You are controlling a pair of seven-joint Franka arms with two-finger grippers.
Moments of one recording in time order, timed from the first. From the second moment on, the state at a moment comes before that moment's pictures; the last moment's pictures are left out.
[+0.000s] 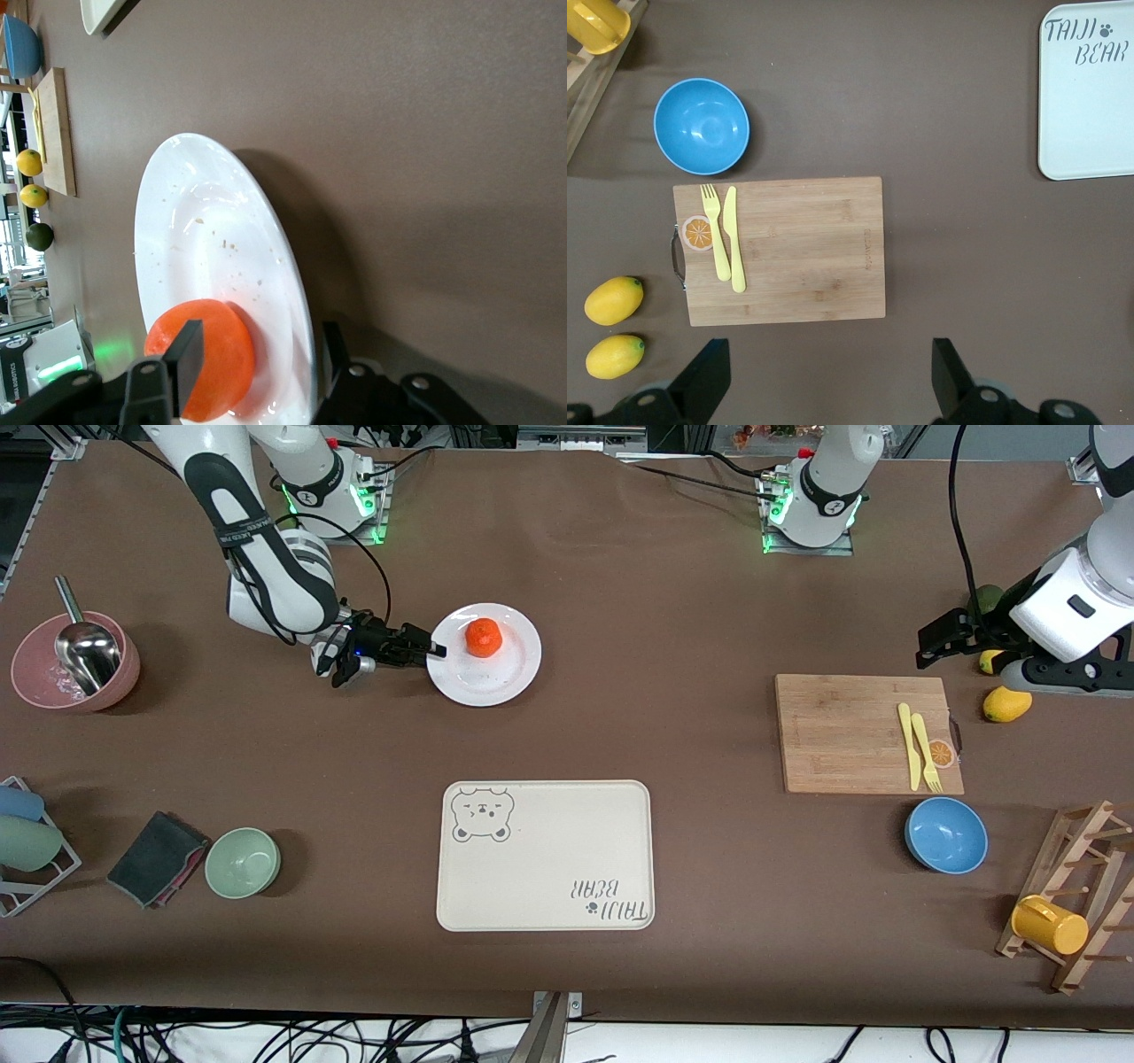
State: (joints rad) left arm -0.09 0.06 0.02 -1.58 -0.03 1.58 -0.03; right arm -0.04 0.27 0.35 -2.57 1.51 2.42 -1.12
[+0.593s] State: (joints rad) left arm -0.09 0.06 0.02 -1.58 -0.03 1.58 -0.03; right arm -0.04 0.32 0.35 -2.57 1.62 2.42 -1.26
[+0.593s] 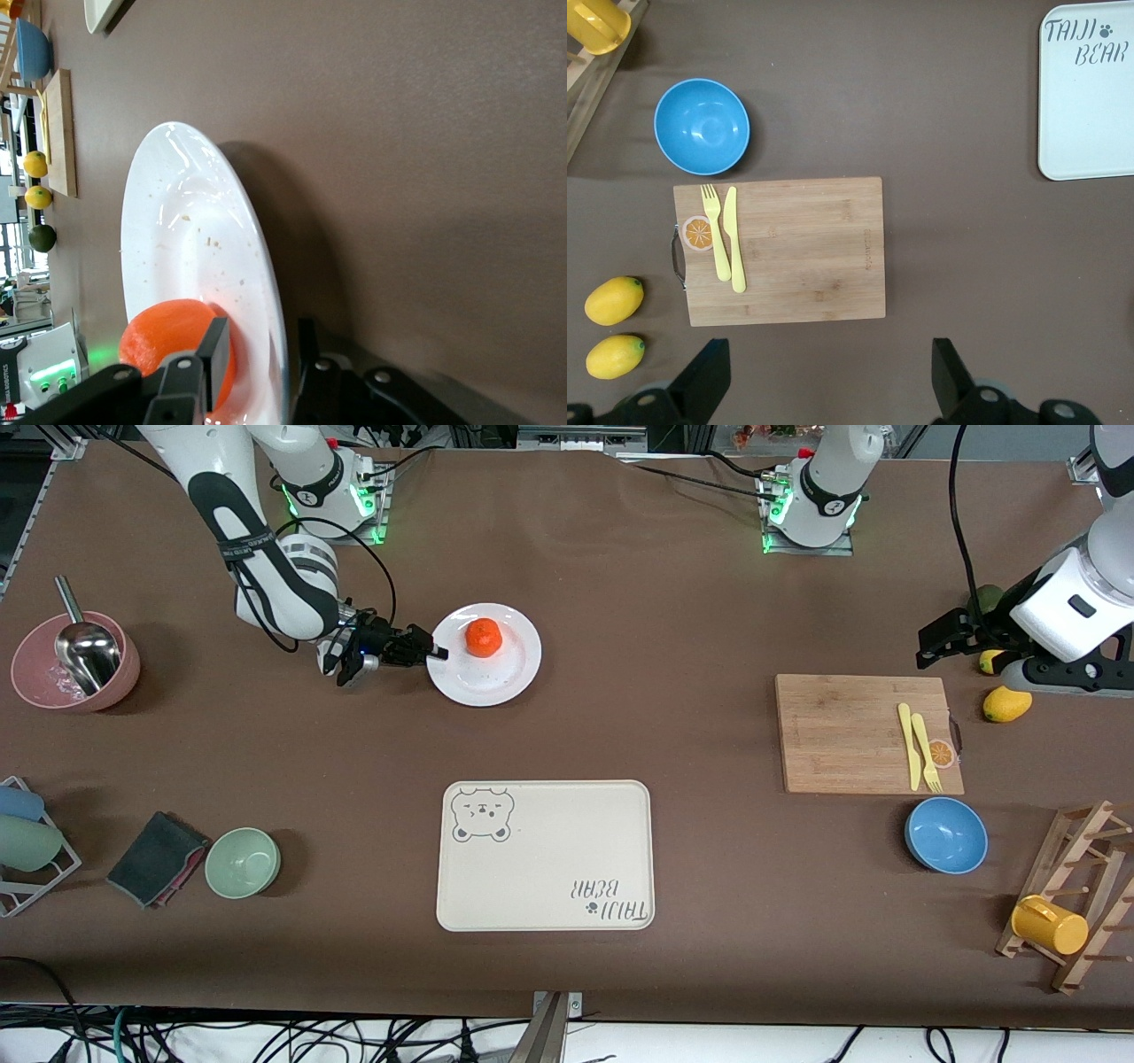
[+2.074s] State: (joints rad) left arm -0.09 0.06 0.02 -1.58 -0.03 1.58 -0.03; right arm -0.05 0.53 0.35 -2.04 1.49 2.42 -0.78
